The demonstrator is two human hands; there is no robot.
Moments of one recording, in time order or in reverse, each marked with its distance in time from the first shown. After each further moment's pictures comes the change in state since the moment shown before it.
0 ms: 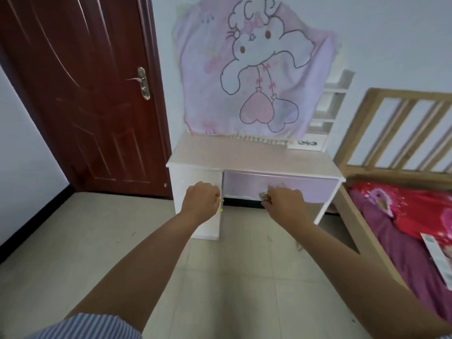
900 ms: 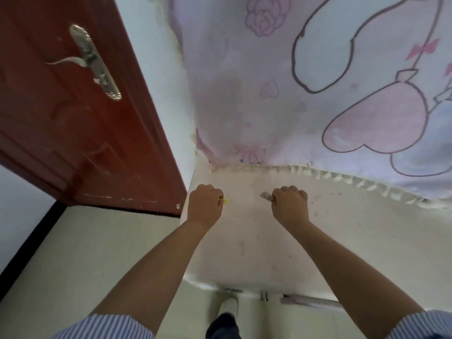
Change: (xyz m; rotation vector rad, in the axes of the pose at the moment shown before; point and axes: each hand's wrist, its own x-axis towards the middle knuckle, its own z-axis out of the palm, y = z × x) left_hand 0.552 -0.319 0.230 -0.020 -0.184 -0.199; right_hand 0.639 -0.058 0.298 0.064 -0.246 0.057
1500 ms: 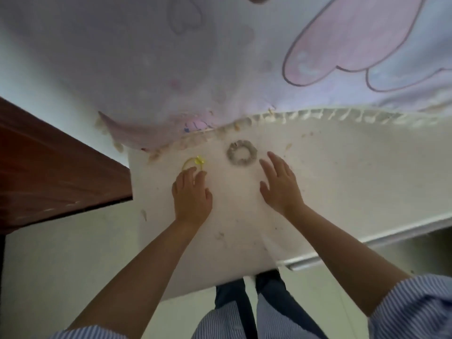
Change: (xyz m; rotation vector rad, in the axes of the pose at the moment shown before) left_hand 0.053 0.025 0.087 -0.050 -0.134 0.175; right_hand 0.004 0.047 0.070 0.271 0.043 0.173
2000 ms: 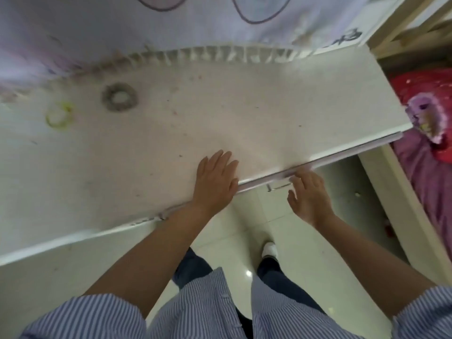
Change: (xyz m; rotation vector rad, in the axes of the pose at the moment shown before) left_hand -0.109 0.256 0.104 -0.035 -0.047 0.488; right_hand -0.212 0.272 -0.059 -0.304 -0.010 -0.039
